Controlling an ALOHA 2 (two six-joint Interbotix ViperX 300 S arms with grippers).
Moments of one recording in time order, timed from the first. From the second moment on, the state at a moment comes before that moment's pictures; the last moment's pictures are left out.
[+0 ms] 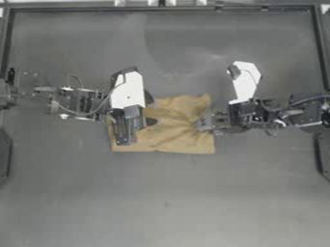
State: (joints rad) left arm 0.23 0.04 0.67 0.49 -0.07 -0.37; right arm -0.20 0.07 0.88 0.10 -0.06 1.11
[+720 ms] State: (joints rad) left arm 0.21 0.25 0.57 0.52 -0.08 -0.37; right arm -0.19 0.08 0.84 0.04 0.03 1.11
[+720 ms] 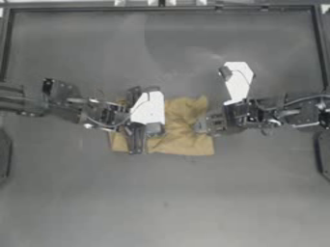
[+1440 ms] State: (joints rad) left arm 0.19 0.35 0.49 0.52 -0.09 -0.38; right arm -0.18 -0.10 0.73 -0.04 0.31 1.10
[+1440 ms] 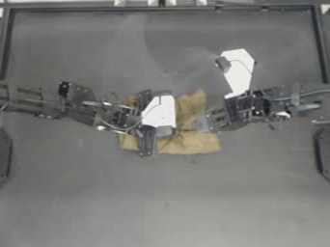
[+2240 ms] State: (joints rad) left arm 0.19 0.30 0.47 0.52 -0.08 -0.38; right arm -0.21 -0.14 0.72 -0.07 0.34 1.09
